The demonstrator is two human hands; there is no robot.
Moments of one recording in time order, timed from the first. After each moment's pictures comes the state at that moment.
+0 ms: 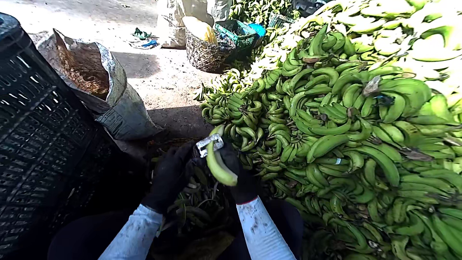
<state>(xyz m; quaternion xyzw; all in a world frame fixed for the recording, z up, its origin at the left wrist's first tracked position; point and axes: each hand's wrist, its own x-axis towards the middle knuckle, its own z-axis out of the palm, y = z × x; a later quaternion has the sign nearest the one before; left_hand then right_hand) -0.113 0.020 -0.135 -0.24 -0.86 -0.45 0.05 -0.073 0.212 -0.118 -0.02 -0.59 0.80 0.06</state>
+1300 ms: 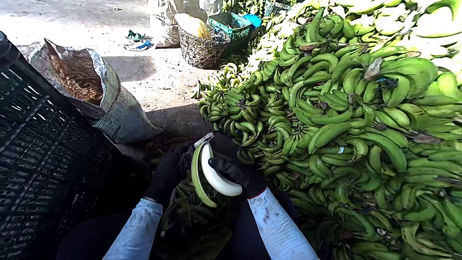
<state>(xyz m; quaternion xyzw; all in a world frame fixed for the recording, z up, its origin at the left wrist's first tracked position) -0.134 0.023 -0.149 -0.22 -0.85 -0.48 -0.08 -0.050 0.235 -0.094 0.01 -0.65 0.74 -0.19</state>
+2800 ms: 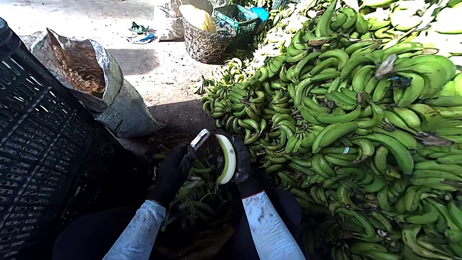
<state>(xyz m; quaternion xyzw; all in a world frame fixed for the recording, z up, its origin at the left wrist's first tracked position) -0.115 0.027 -0.161 -0.16 -0.82 -0.54 -0.09 -0.068 0.240 -0.139 -0.15 -0.40 0.90 0.04</state>
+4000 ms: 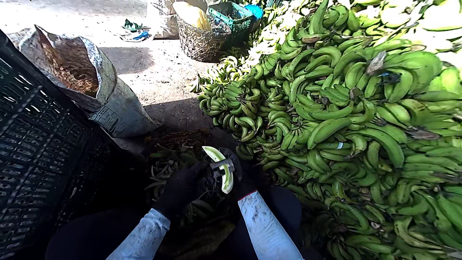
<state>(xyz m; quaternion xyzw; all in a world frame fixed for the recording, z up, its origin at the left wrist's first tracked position) -0.080 0.036 -0.151 -0.32 -0.87 -0.36 -0.14 -0.046 0.243 -0.172 -0.11 -0.52 0.85 0.02</state>
